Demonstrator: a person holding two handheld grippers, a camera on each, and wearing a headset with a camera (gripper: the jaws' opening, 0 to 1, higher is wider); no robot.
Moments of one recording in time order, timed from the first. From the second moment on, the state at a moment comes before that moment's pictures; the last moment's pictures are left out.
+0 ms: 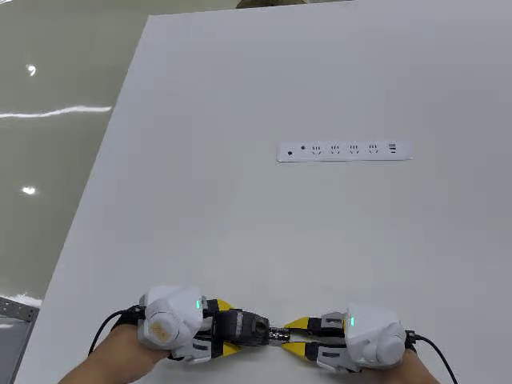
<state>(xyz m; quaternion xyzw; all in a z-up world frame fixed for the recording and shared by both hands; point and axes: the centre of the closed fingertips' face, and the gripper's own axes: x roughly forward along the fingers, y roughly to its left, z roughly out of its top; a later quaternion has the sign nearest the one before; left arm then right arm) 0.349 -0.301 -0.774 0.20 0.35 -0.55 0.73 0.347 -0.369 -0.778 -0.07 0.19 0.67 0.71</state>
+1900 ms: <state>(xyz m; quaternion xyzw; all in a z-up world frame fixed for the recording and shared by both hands) 0.350 -0.303 -0.775 0.20 0.35 -0.55 0.73 0.349 -0.413 -0.776 -0.06 0.20 0.65 0.73</state>
